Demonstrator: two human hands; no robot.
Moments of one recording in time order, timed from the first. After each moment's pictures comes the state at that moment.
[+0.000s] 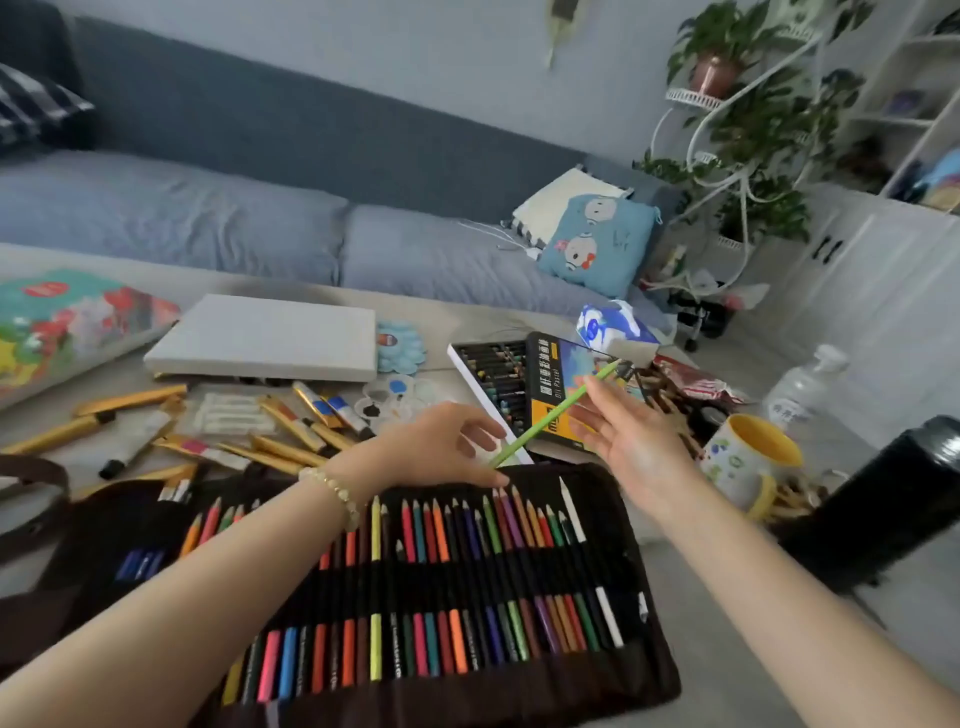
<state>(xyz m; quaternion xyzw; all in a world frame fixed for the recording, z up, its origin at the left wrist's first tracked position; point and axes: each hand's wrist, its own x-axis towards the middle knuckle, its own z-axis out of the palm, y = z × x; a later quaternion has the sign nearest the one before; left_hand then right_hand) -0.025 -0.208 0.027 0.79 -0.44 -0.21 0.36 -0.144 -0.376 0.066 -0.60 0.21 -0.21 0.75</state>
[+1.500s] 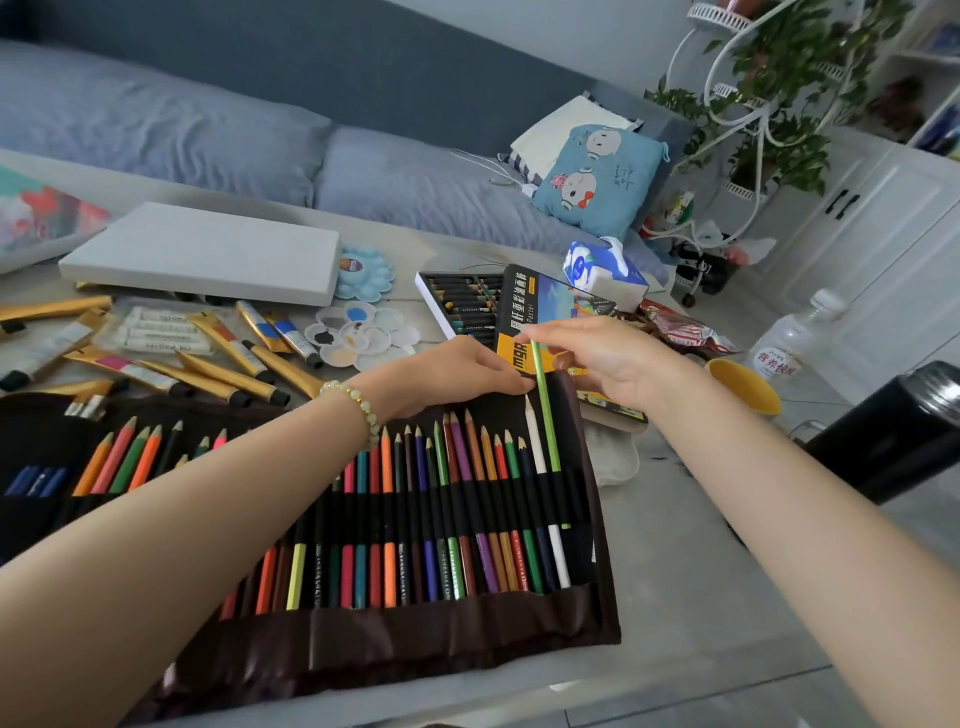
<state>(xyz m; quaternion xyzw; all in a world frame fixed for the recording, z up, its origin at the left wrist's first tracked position) -0.050 -0.265 0.035 0.72 -0.32 -0.35 0.50 -0.121 -0.412 0.082 -0.83 0.26 0.01 0.50</state>
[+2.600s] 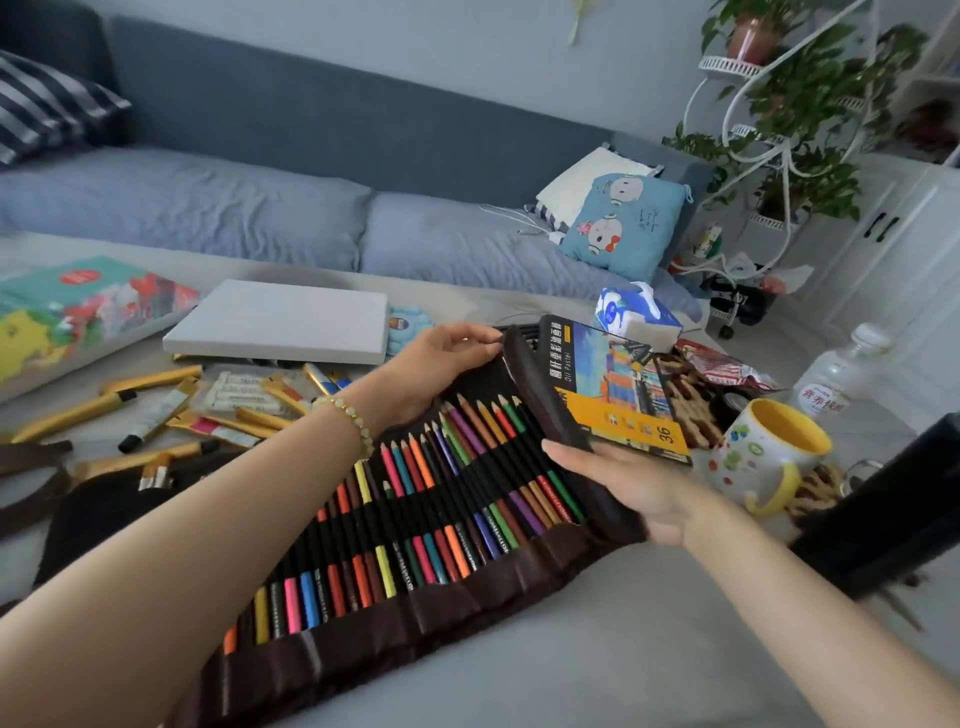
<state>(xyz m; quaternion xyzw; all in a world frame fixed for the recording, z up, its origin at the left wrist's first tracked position) -0.006 -0.226 0.052 0.57 -0.26 -0.28 0.73 -0.177 -0.374 0.059 -0.71 0.17 0.13 0.67</state>
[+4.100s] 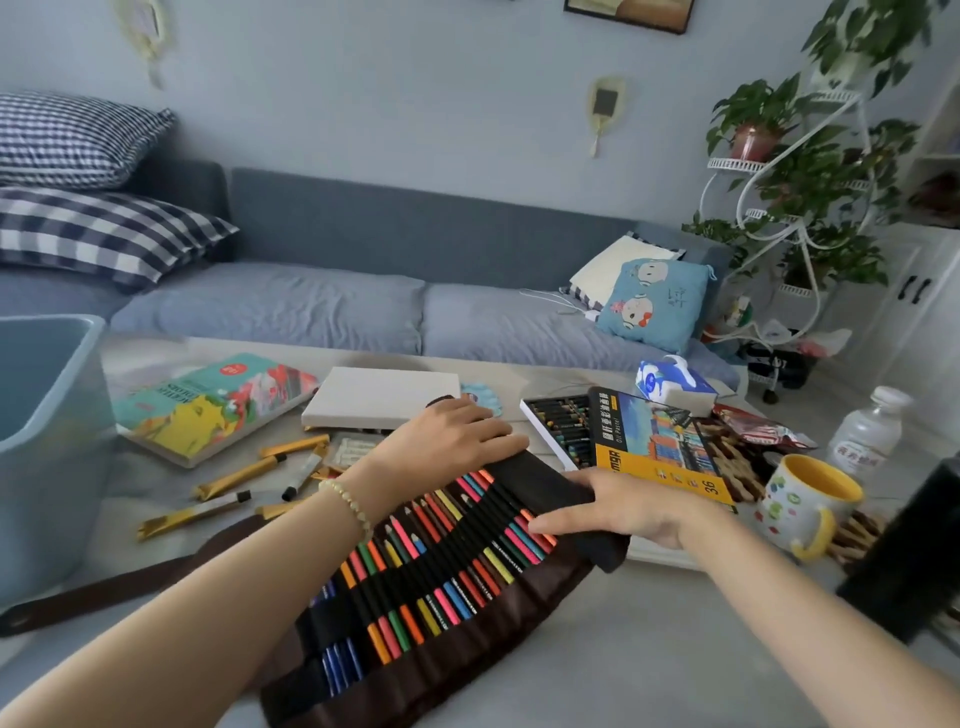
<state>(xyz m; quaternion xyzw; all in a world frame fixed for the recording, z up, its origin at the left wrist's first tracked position) -0.027 -0.108 0.079 0.65 -0.65 0.41 0.04 -0.167 -0.294 0.106 -0.87 0.06 0.18 0.46</state>
